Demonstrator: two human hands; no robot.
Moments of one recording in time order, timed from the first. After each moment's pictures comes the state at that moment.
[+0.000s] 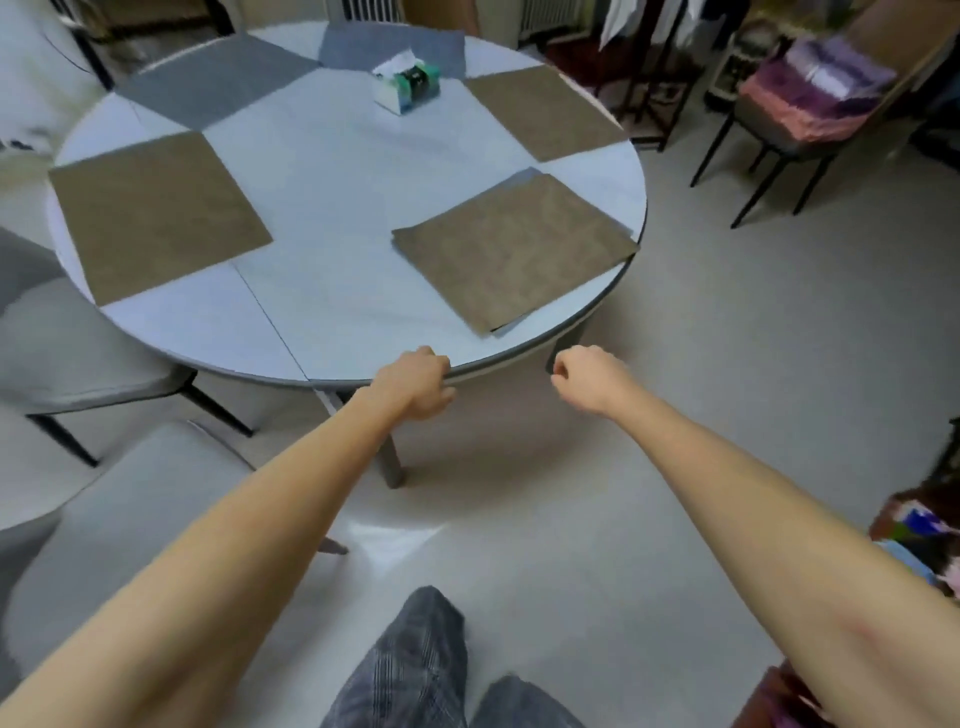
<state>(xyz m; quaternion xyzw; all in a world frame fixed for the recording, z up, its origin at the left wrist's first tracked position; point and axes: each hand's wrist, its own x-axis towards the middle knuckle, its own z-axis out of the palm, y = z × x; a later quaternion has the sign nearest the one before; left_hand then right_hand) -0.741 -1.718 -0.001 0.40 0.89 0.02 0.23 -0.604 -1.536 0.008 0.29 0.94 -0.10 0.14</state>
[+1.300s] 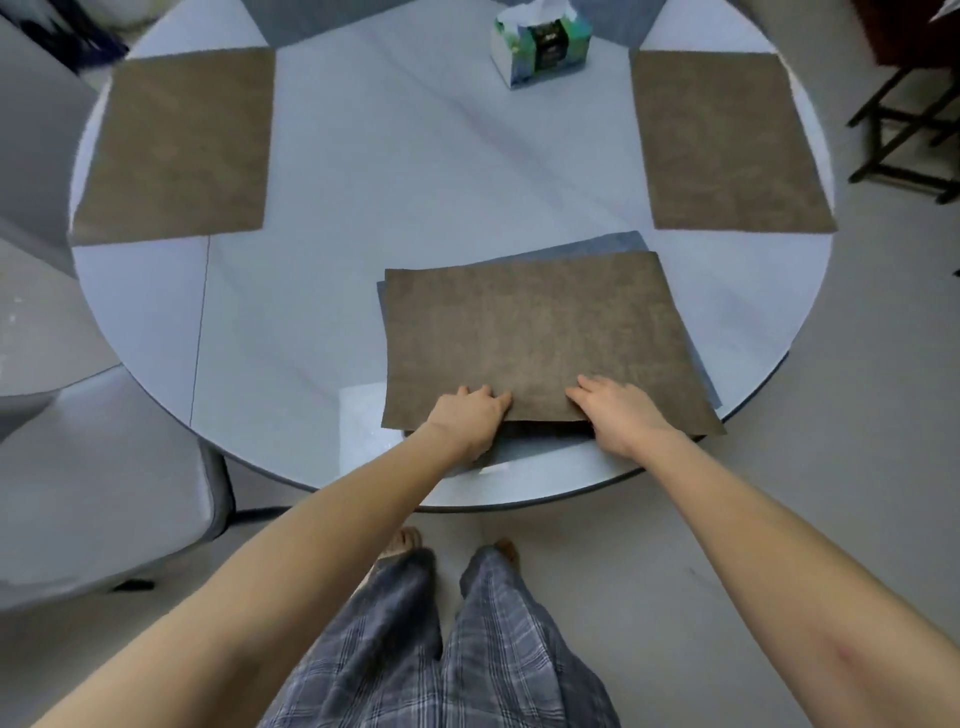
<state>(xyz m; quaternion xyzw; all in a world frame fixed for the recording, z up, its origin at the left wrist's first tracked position) -0.868 -1.421 -0.076 0.28 0.90 -0.03 0.32 -0.839 -1.216 -0.078 -0.10 0.95 0.04 0.30</state>
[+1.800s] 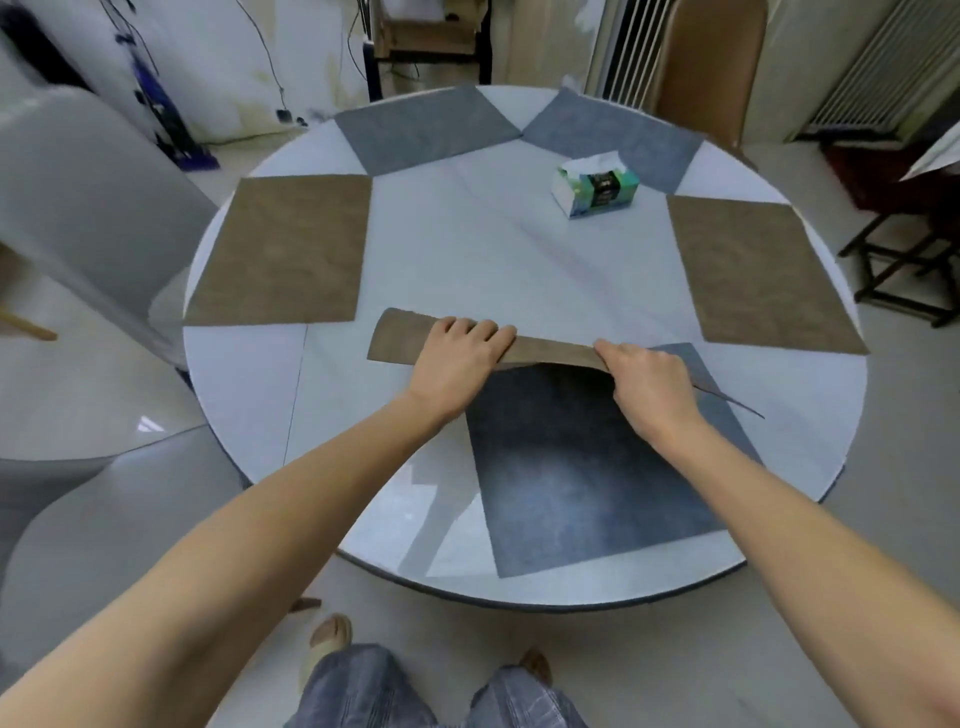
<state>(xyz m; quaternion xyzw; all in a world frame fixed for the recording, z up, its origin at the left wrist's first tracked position) -0.978 -1.538 0.017 0.29 0.95 0.01 -0.09 -0.929 -1.316 0.038 -0.04 1.00 0.07 -0.01</state>
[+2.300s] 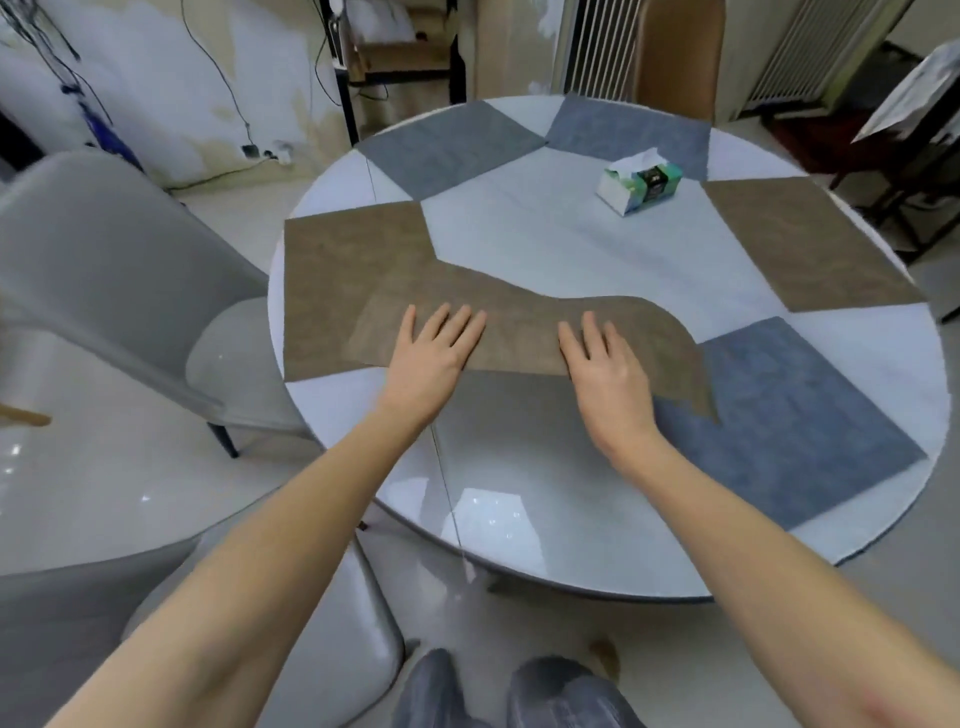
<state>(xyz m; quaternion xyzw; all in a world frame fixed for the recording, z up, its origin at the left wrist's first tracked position) -1.060 -1.792 0.005 0.31 0.95 -0.01 -0.08 -0.973 -1.589 0.010 0.03 0.99 0.06 -0.15</state>
